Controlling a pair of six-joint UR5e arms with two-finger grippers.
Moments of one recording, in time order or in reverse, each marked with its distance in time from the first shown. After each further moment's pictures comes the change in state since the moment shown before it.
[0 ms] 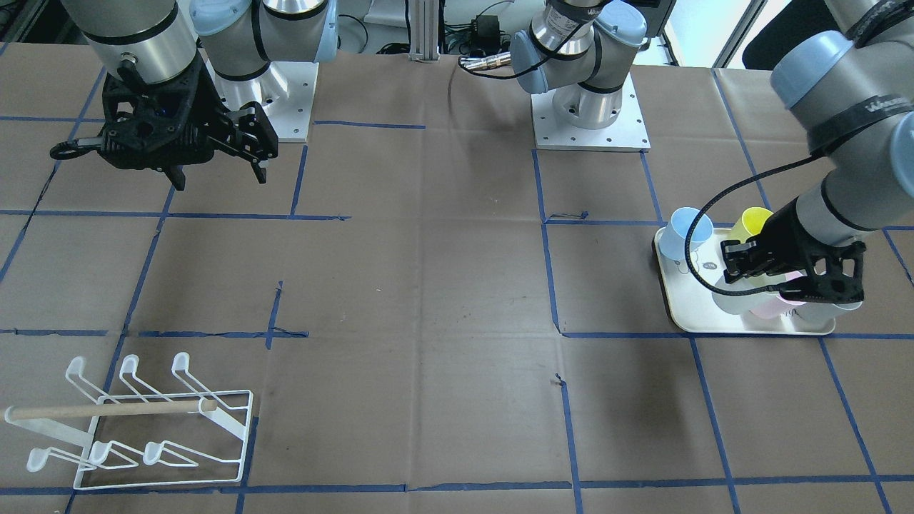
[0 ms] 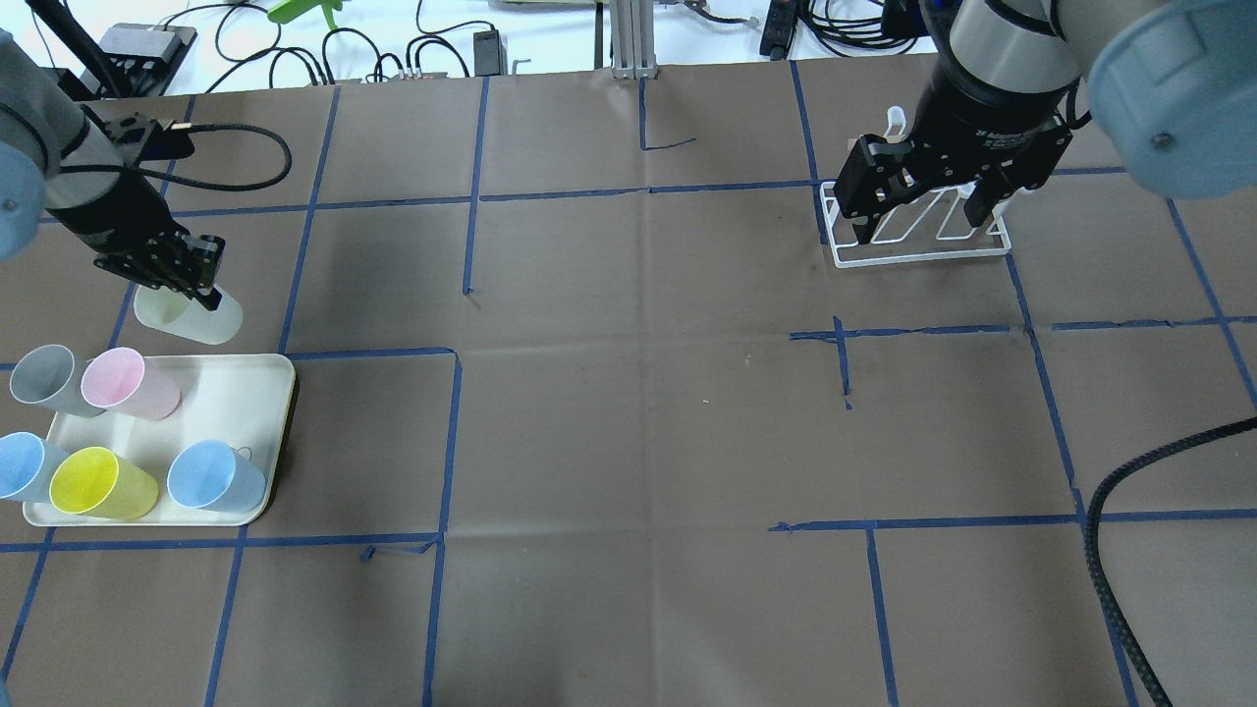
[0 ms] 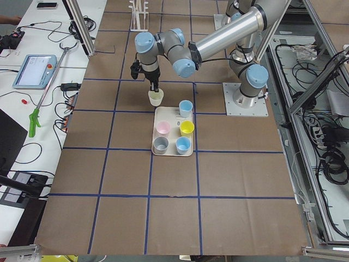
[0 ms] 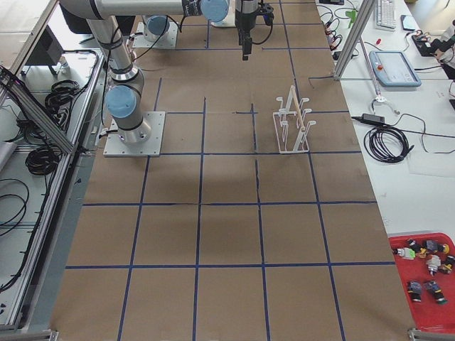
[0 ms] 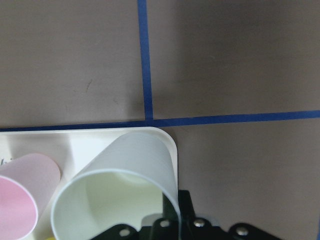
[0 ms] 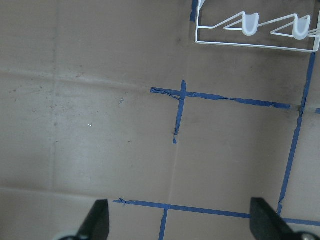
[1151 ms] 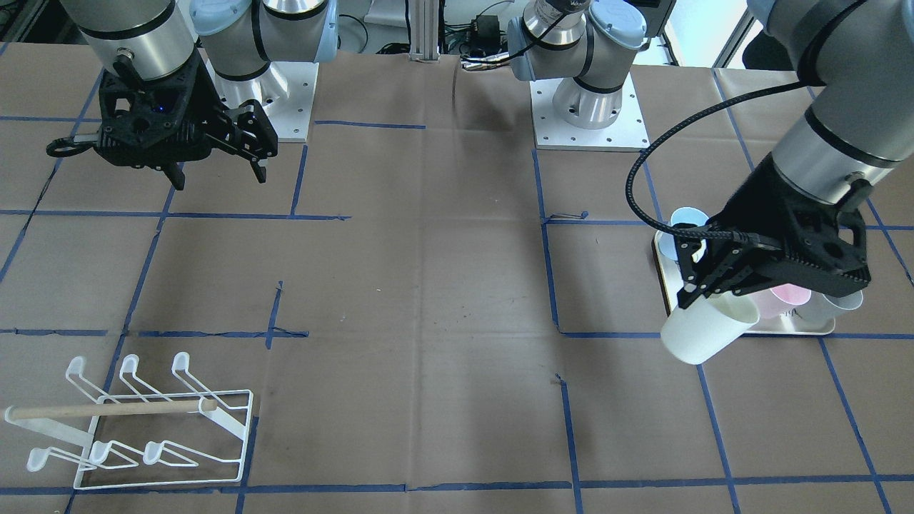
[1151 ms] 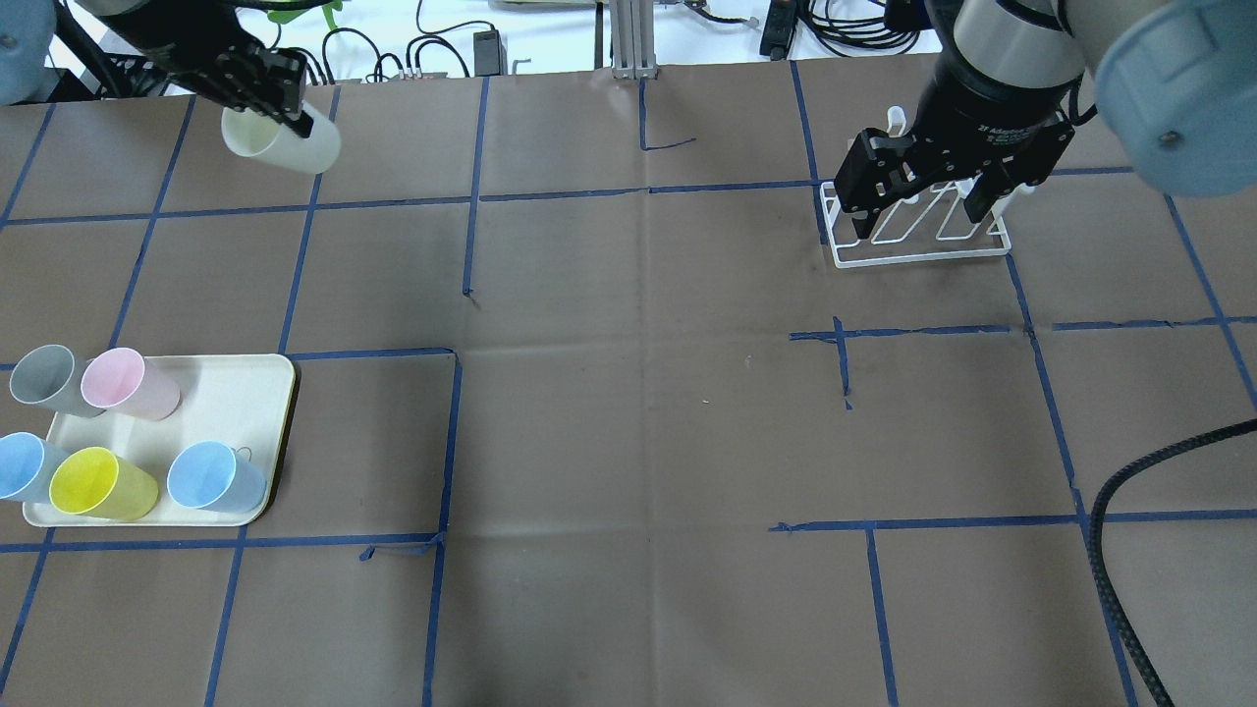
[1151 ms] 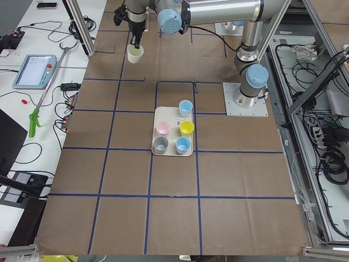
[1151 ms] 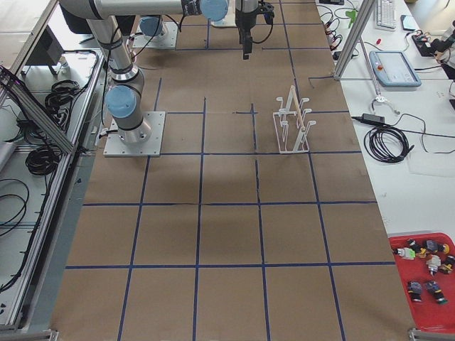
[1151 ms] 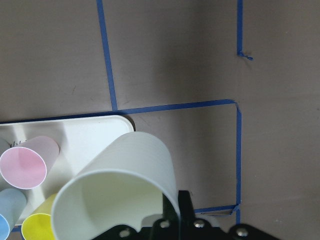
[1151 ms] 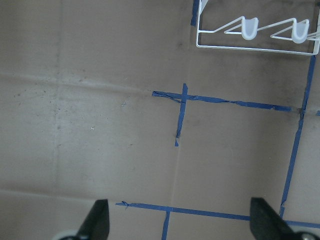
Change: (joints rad) left arm -0.220 -0.003 0.192 0.145 -0.263 -0.042; right arm -0.004 -0.003 -0.002 -0.006 0.010 0.003
